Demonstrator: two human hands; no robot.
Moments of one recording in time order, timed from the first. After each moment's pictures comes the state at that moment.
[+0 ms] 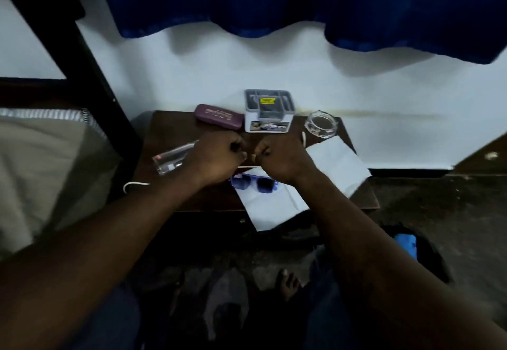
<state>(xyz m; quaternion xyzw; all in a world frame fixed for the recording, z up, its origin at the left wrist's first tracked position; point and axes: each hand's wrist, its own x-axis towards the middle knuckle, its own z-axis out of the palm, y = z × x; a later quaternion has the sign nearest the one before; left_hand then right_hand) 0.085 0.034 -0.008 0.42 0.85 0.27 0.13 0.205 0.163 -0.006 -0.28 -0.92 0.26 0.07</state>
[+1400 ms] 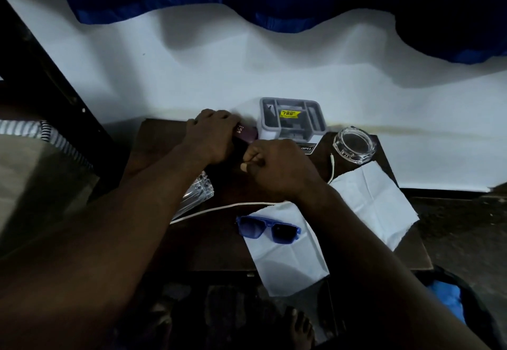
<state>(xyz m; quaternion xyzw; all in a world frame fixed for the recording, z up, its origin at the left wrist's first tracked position) -0.055 0.128 -0.066 0.45 0.88 0.07 0.11 0.111 0.208 -0.042 -0.22 -0.94 0.26 0.05</state>
